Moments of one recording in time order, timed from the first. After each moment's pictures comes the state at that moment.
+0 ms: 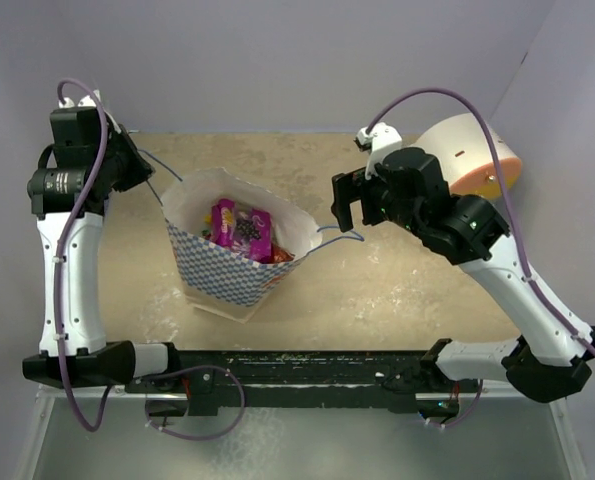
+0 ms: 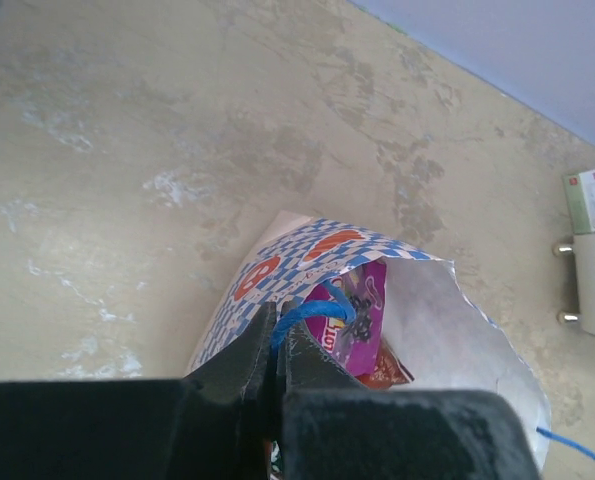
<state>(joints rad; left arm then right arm) 0.07 1.28 1.74 -1.05 0.07 -0.46 0.77 1.23 1.65 -0.94 0.29 0.18</state>
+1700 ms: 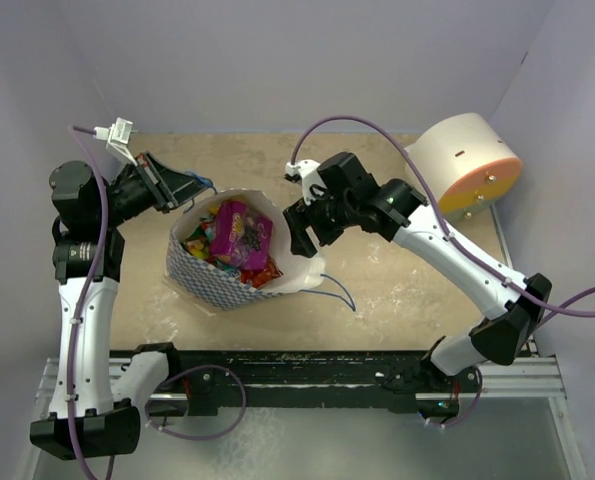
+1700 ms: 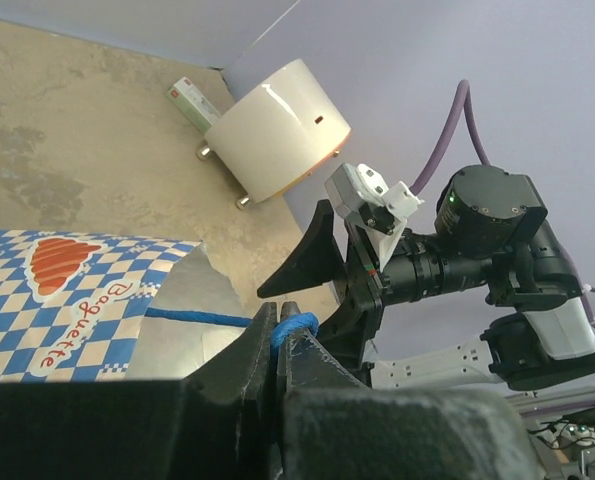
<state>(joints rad) 0.10 0.94 1.18 -0.27 0.91 -0.84 0.79 1.50 1.60 -0.94 -0.20 0.10</state>
